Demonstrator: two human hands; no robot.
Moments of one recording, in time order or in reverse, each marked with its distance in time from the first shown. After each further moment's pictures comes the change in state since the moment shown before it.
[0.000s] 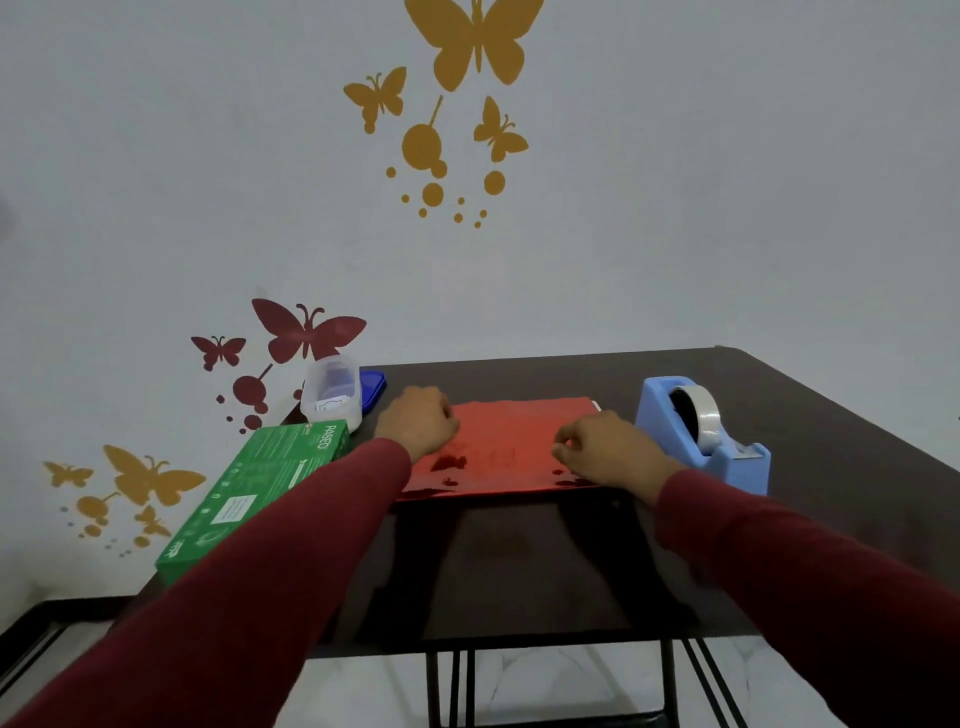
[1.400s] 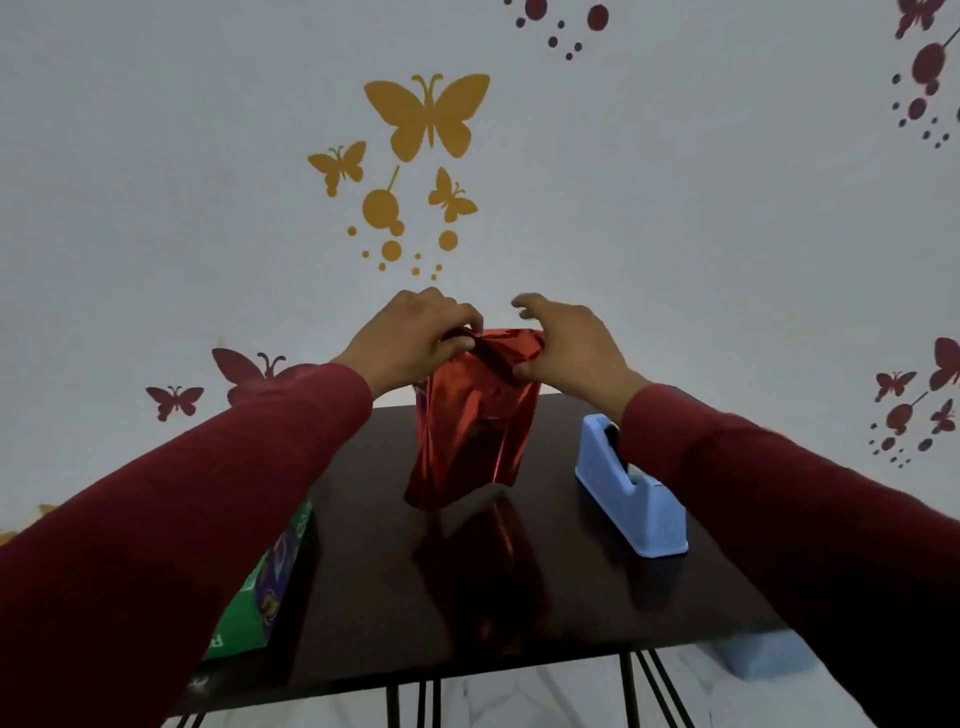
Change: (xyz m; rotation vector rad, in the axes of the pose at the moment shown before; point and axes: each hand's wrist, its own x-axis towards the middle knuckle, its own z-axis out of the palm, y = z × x) left_hand -0.003 0.087 -0.138 0.178 0.482 0.852; right_hand -0.019 -0.029 -0.149 0.151 0.538 -0.148
